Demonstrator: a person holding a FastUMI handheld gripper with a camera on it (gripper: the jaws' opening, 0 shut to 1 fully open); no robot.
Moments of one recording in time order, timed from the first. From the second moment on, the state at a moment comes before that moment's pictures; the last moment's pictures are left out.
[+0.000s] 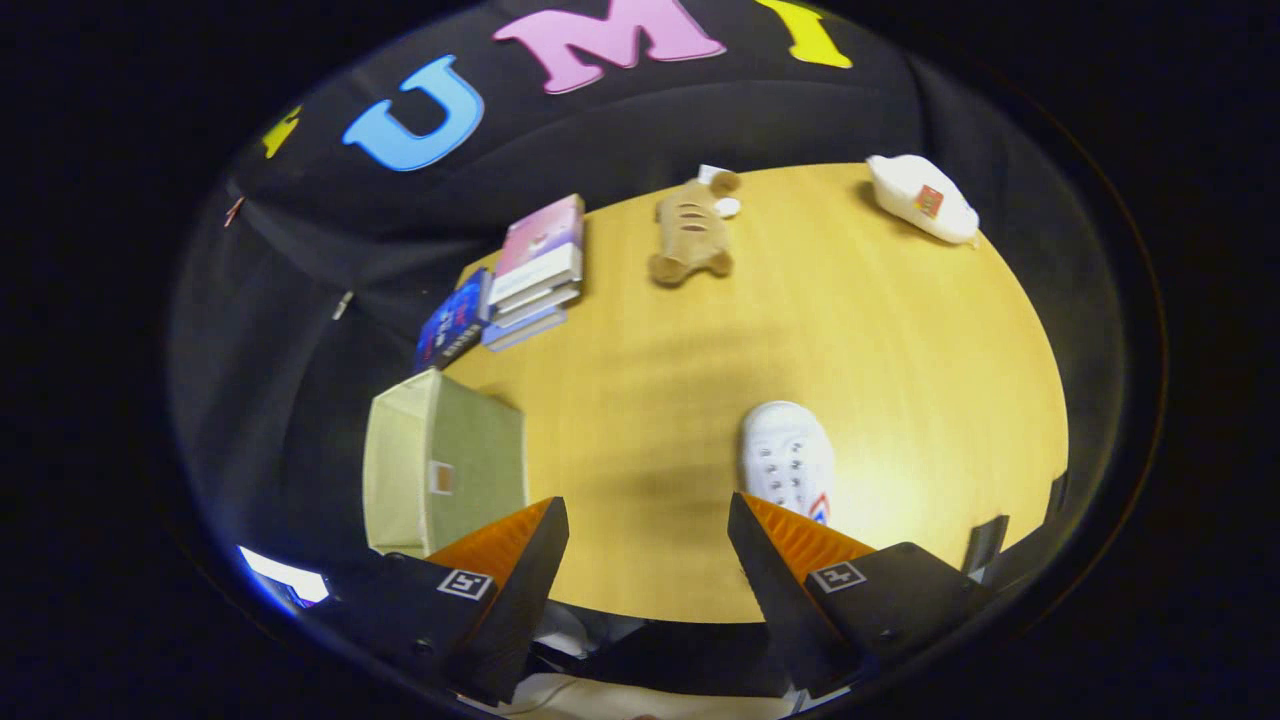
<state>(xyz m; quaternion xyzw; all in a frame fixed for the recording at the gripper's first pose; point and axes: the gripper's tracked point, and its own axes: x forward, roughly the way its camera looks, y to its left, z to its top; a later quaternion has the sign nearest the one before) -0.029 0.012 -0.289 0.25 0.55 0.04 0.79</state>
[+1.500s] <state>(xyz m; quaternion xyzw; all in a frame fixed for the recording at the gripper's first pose) -0.064 -0.029 -0.416 0.26 0.64 0.00 0.72</state>
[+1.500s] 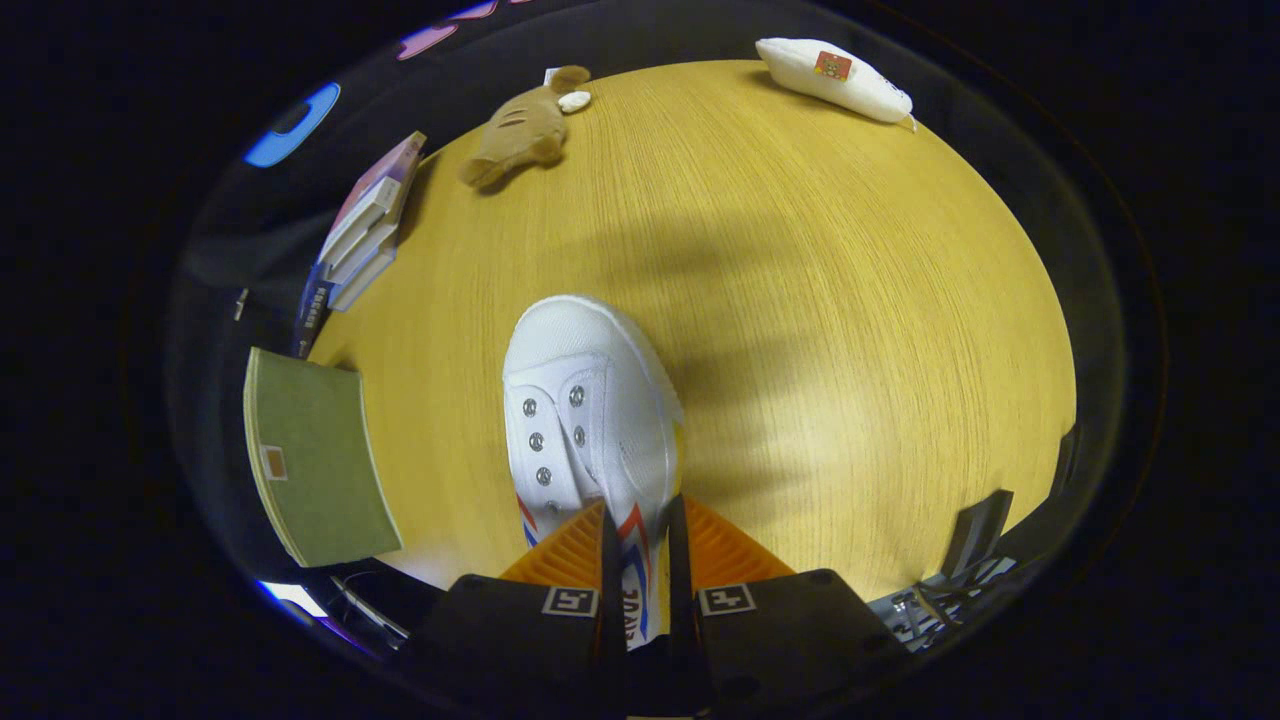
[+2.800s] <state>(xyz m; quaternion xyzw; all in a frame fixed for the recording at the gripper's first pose) 0.030 0.321 -0.211 0.29 0.58 0.18 0.74</state>
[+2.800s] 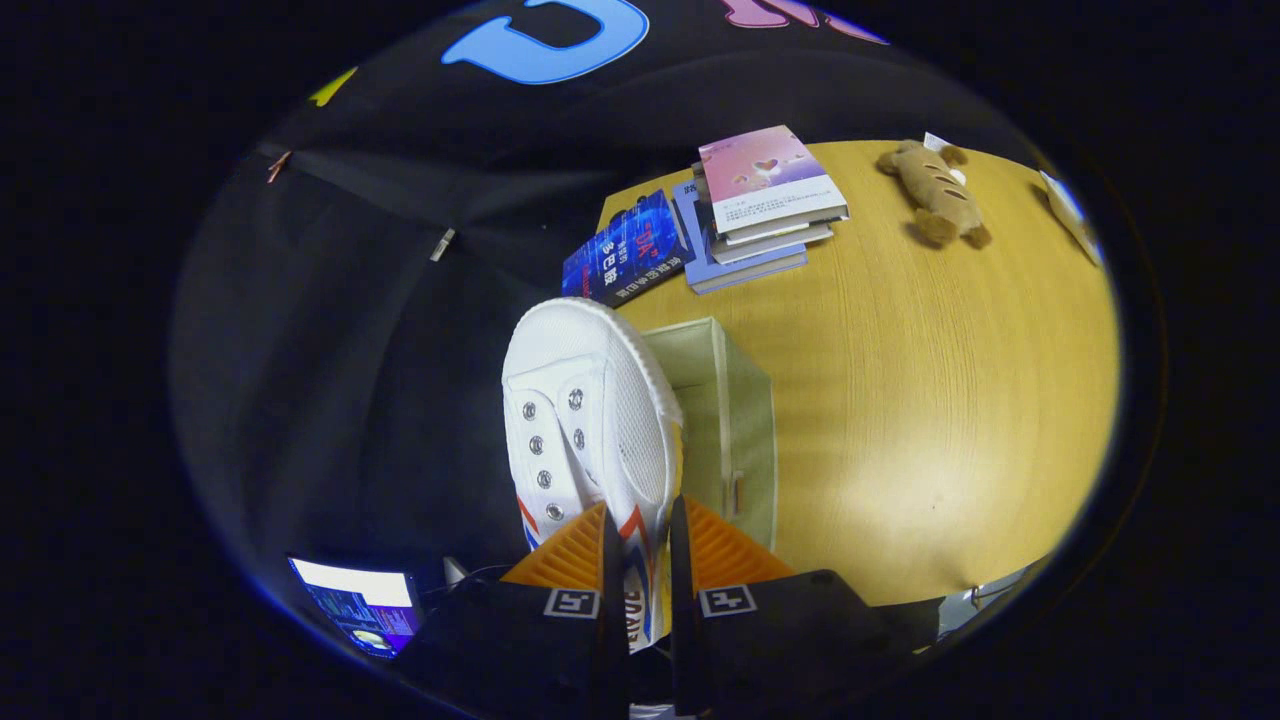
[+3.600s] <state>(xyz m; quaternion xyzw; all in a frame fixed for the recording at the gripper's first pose) 0.041 0.322 -0.228 0.26 0.58 0.18 0.75</state>
